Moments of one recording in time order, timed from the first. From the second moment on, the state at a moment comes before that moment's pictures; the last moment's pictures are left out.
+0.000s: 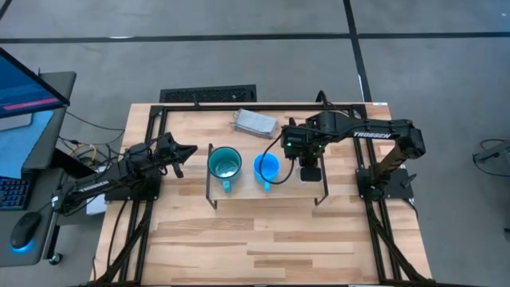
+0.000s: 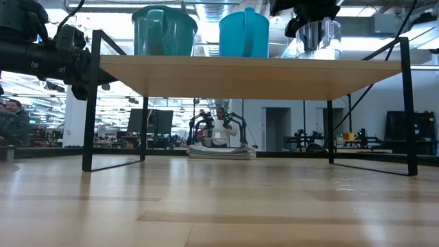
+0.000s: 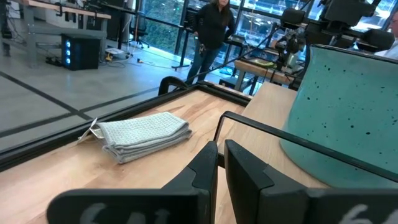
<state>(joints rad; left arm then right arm) 0.38 0.04 0.02 -0.01 -0.01 -0.26 -0.05 1.64 1.66 -1.47 0.00 -0.11</state>
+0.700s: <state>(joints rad) 0.38 0.04 0.02 -0.01 -0.01 -0.26 -0.05 1.64 1.66 -1.48 0.00 -0.11</state>
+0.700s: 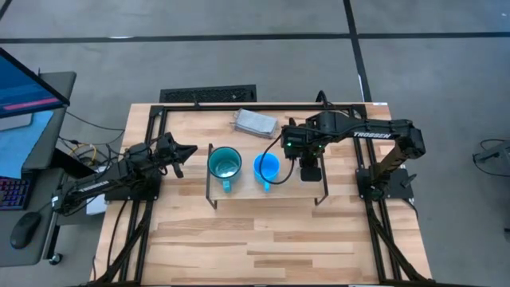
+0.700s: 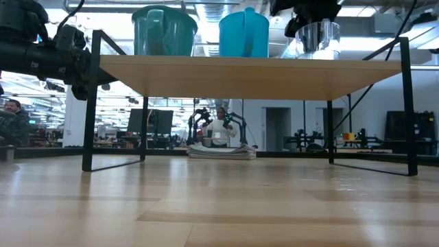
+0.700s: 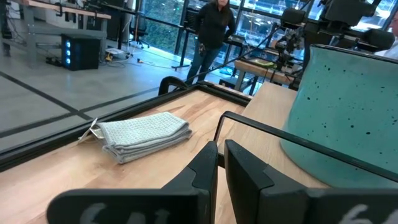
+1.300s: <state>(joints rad) 0.38 0.04 0.02 -0.01 -0.01 -0.26 -0.05 1.63 1.66 -1.48 0.00 -0.11</state>
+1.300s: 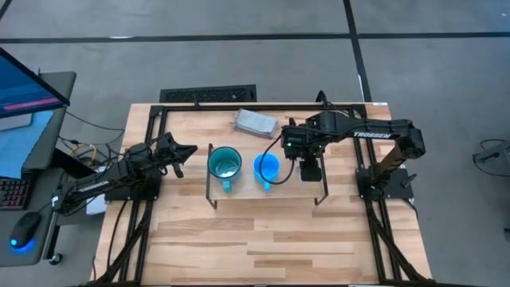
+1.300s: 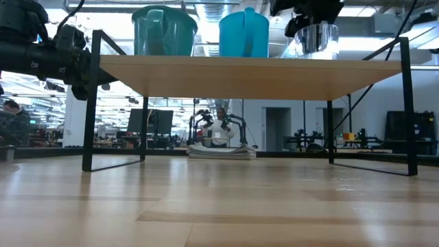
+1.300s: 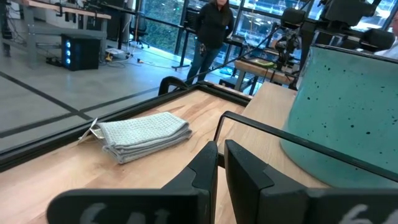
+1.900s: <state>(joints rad) 0.38 0.04 0.02 -0.01 -0.01 -0.23 0.01 1.63 1.66 -1.46 0.00 -0.16</state>
